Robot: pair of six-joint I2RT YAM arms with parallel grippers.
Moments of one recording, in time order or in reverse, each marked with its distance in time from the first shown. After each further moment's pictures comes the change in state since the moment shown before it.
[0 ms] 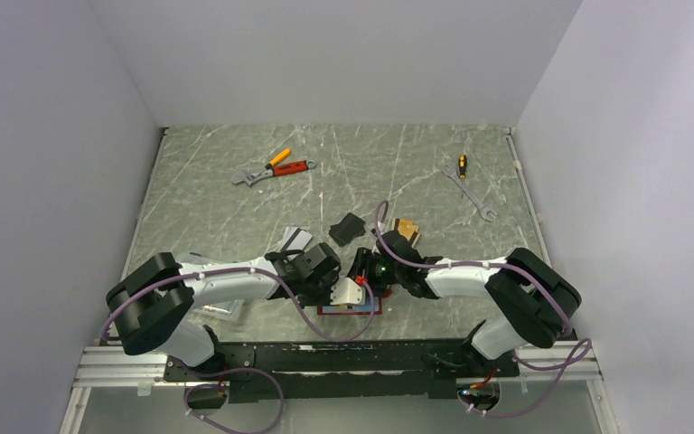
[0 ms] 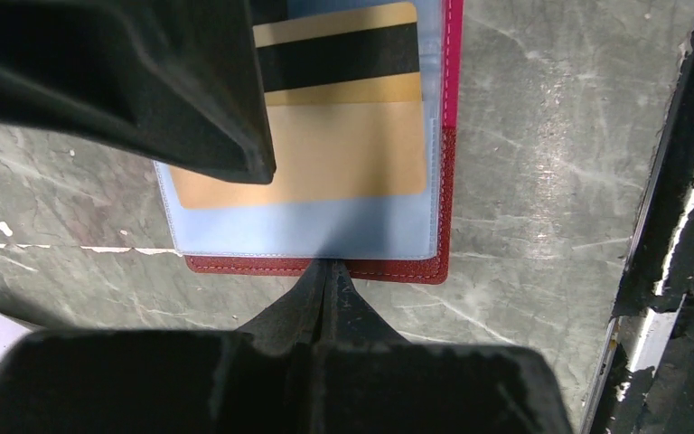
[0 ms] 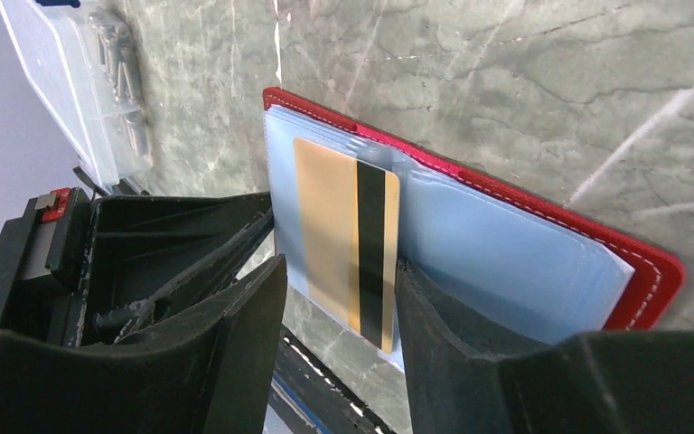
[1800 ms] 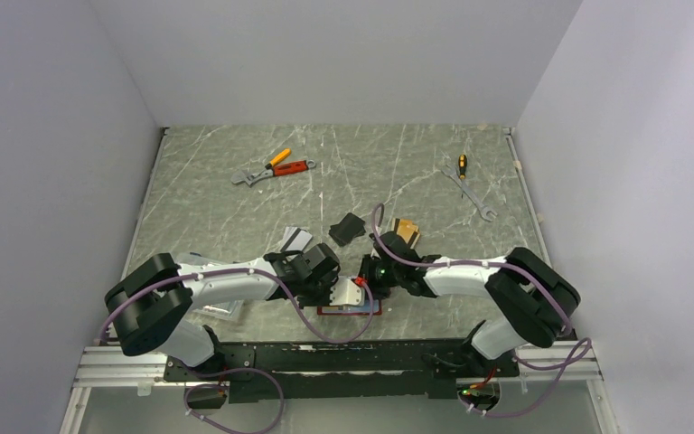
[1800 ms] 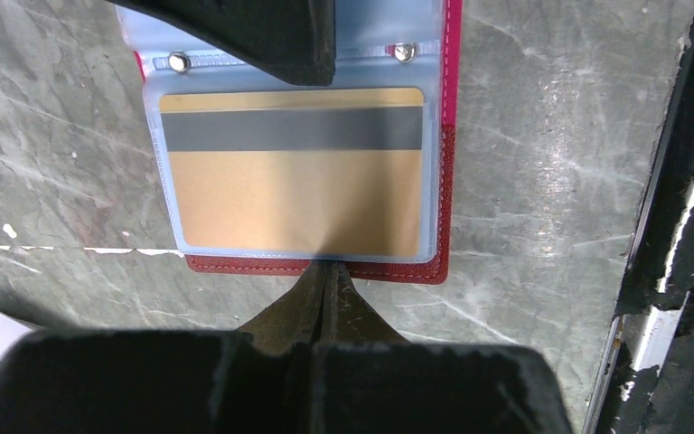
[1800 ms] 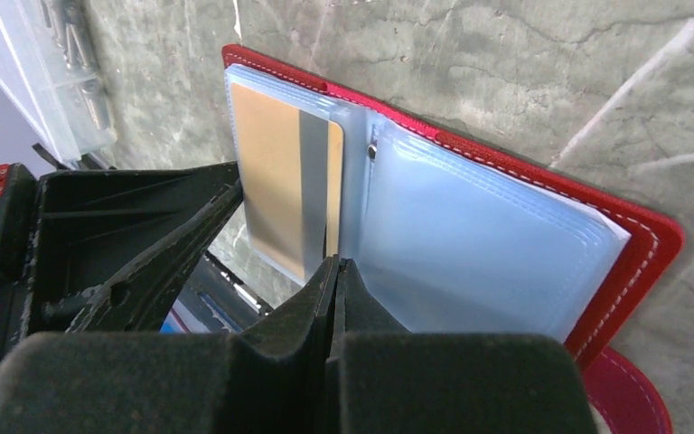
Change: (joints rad) left arm -0.001 -0.013 -0.013 0.013 0.002 0.016; right arm 0.008 0.000 0.032 -0.119 -0.030 -0.030
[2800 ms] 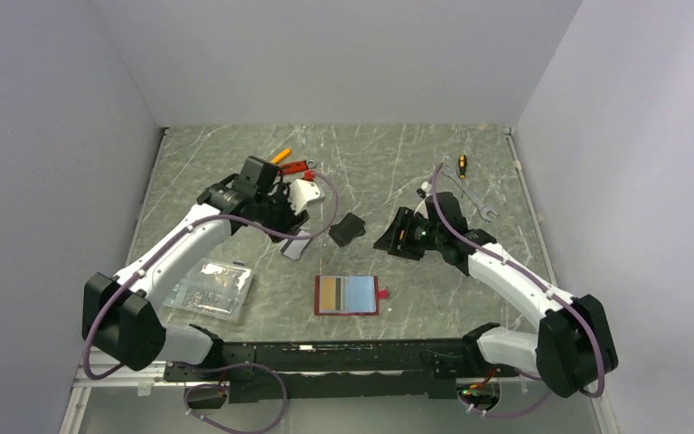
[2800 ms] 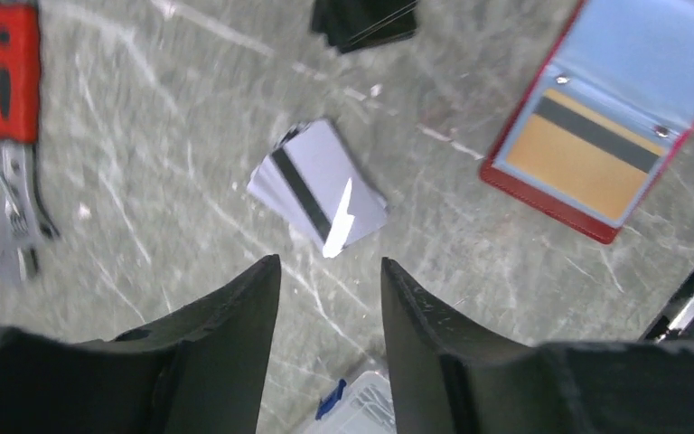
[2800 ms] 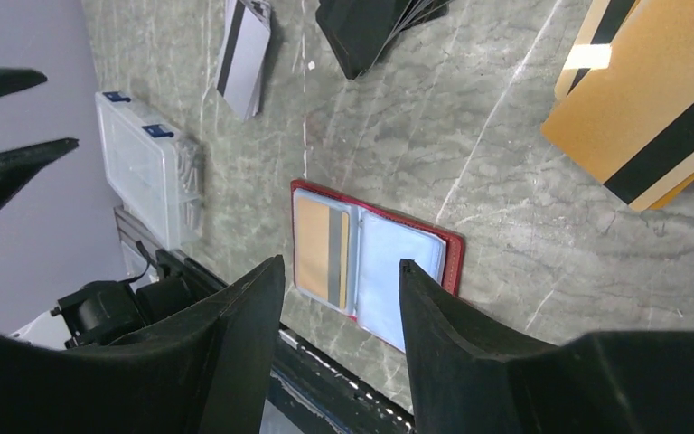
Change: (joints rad) left arm 0.478 -0.130 0.425 -0.363 0.156 -0.063; right arm -0.370 -0.317 0.153 -0.353 -0.034 -0.193
